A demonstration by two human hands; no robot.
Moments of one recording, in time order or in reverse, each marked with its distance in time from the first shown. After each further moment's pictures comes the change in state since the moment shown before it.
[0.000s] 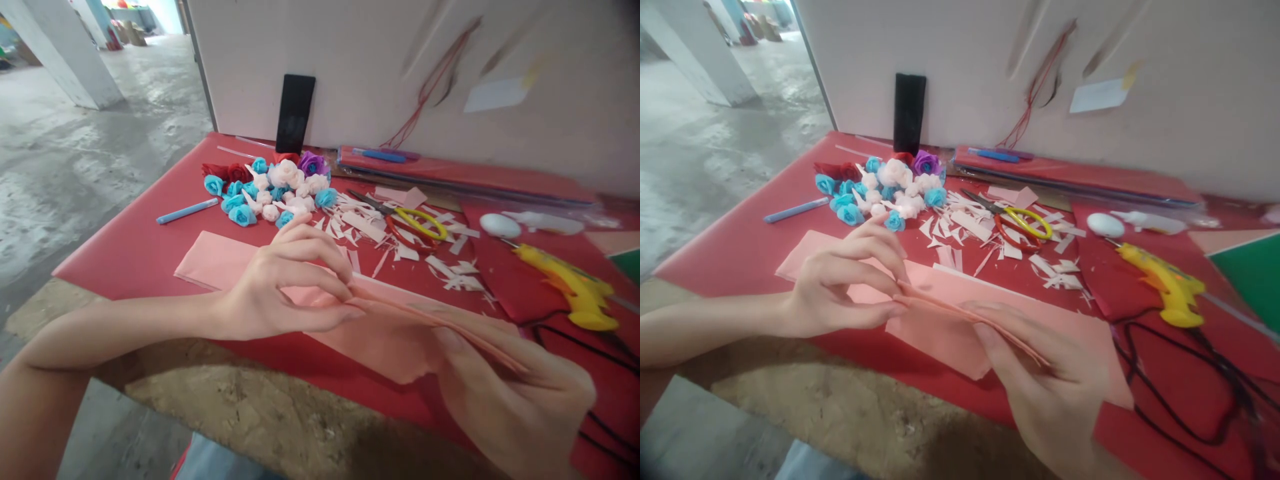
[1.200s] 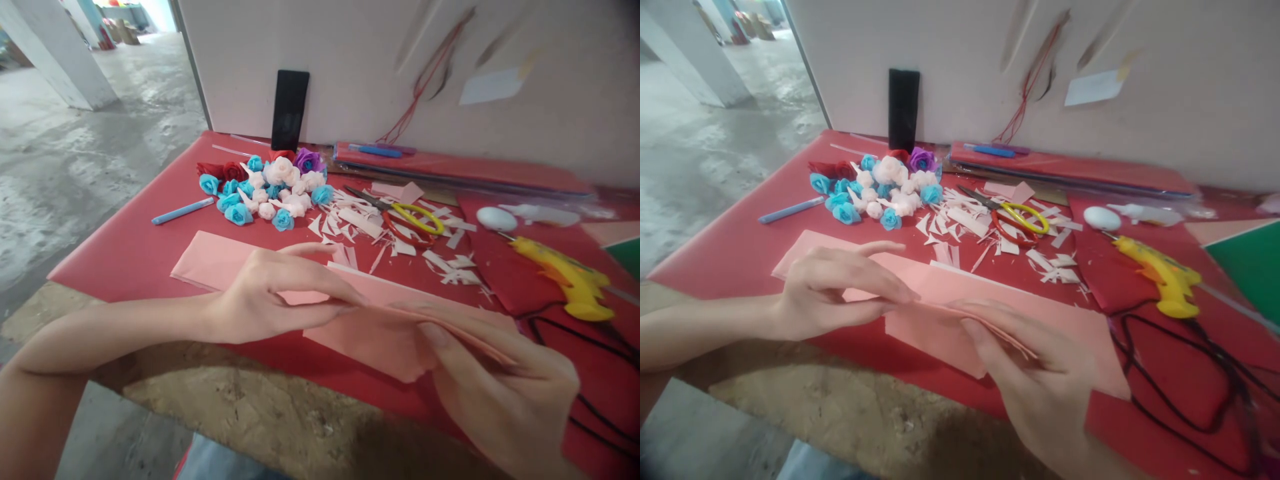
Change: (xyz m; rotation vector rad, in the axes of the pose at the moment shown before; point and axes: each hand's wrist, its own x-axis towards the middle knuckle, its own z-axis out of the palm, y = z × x) left_hand -0.004 0.010 -0.007 -0.104 -0.165 -0.167; right_hand 0.004 -0.008 0.000 0.011 -0.006 0.013
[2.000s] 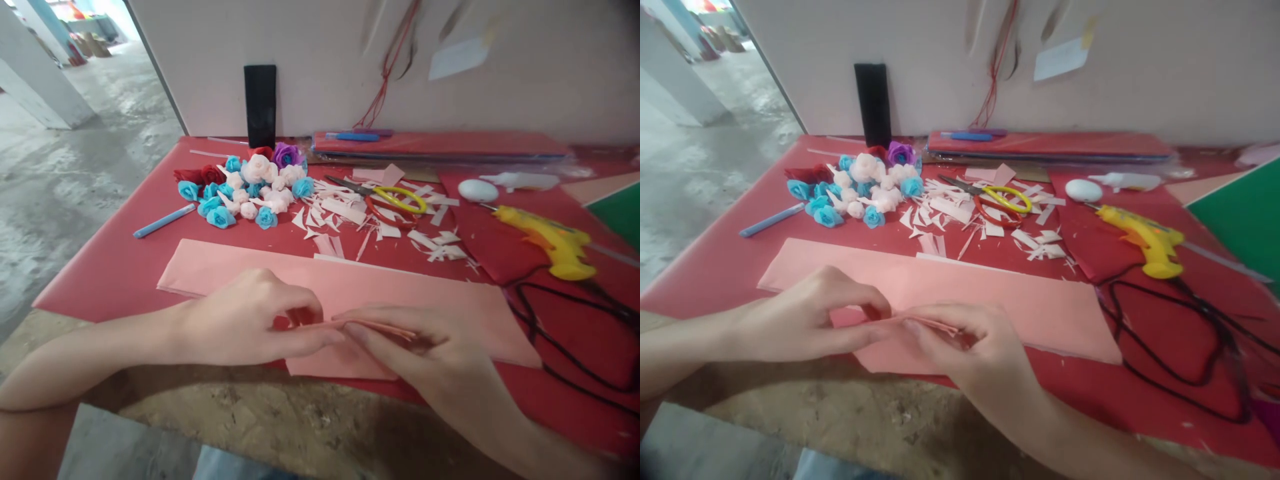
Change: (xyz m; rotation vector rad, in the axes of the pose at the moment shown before) left_hand 0.009 0.017 -0.003 0.168 -0.534 -0.407; right_hand 0.011 -0.020 0.012 0.323 -0.309 0.358
